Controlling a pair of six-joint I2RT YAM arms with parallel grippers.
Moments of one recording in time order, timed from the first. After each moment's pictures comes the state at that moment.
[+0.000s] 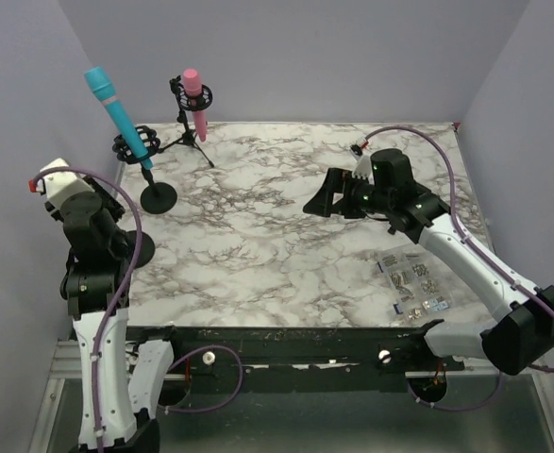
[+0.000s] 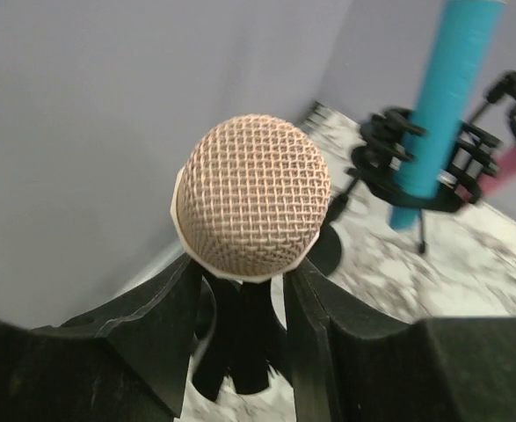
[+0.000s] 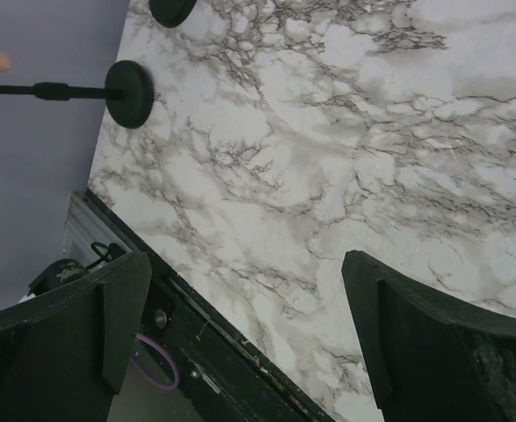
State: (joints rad) left arm 0.17 0.74 1.09 -0.51 -0.48 -0.25; right arm 0.51 1.27 1.14 -0.43 -0.35 0.54
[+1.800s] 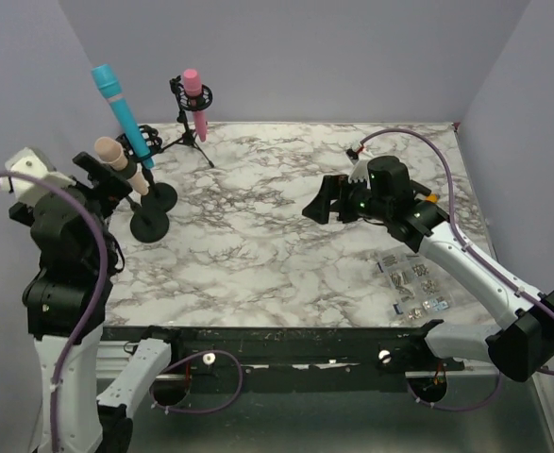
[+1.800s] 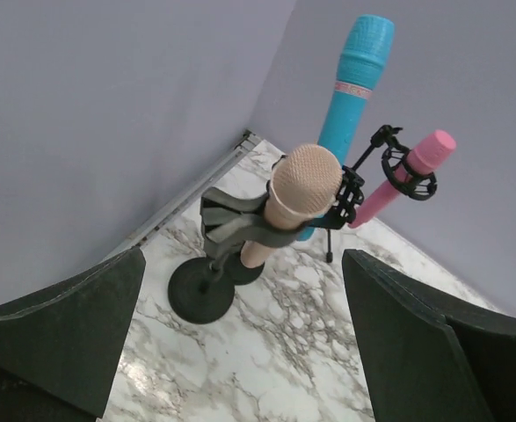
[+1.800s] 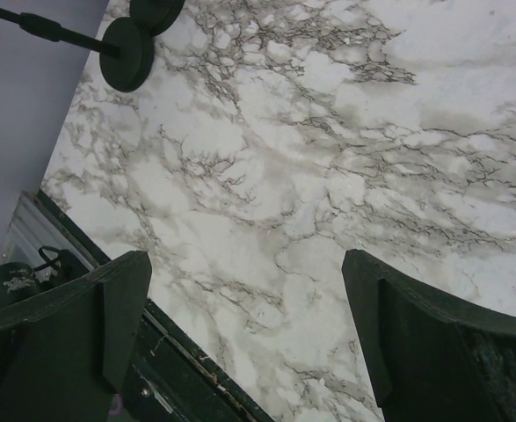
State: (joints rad) left arm -0.19 0.73 1.47 -0.82 -0.67 -0.43; right arm 0.56 1.24 1.09 -0.35 -0.26 0.44
